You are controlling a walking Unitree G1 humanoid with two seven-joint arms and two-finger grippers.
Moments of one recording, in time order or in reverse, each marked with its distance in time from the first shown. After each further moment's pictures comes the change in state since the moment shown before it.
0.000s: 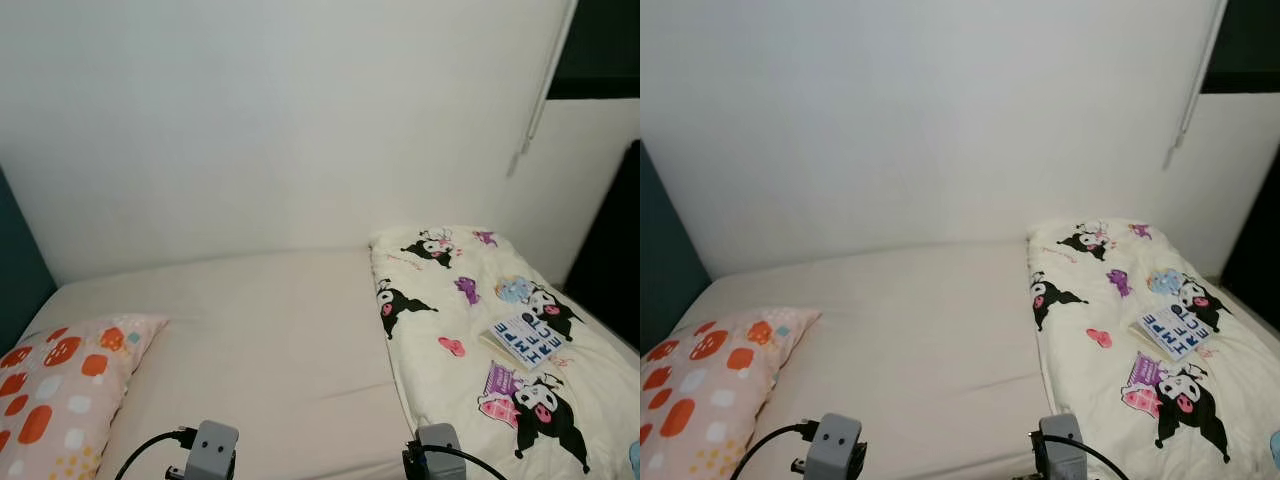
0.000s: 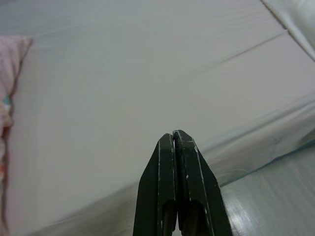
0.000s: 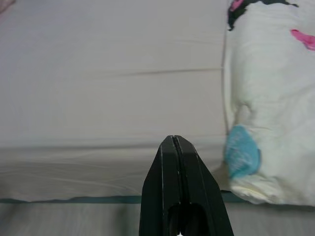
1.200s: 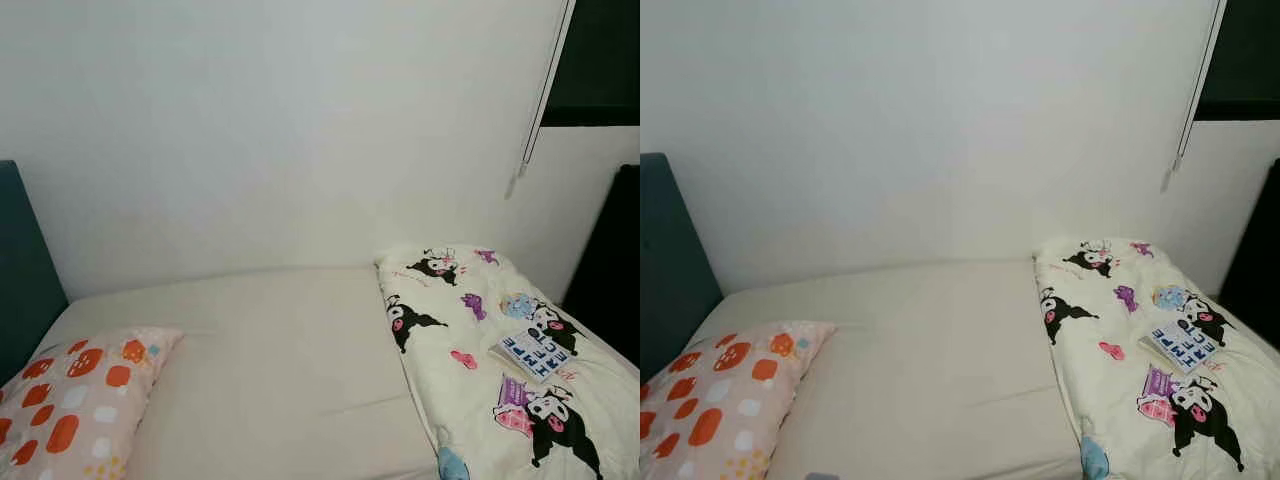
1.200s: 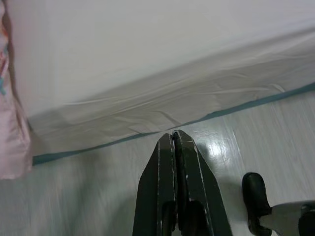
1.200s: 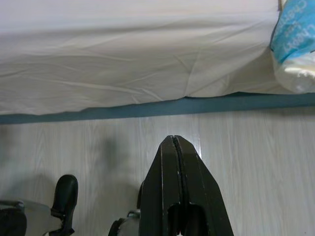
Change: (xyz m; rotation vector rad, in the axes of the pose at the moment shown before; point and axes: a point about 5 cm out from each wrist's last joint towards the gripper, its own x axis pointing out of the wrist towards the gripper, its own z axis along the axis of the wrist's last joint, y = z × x) left arm -0.018 0.001 -0.084 -0.116 0.407 0.057; right arm -0.023 0.013 -0.076 0.007 0.428 -0.077
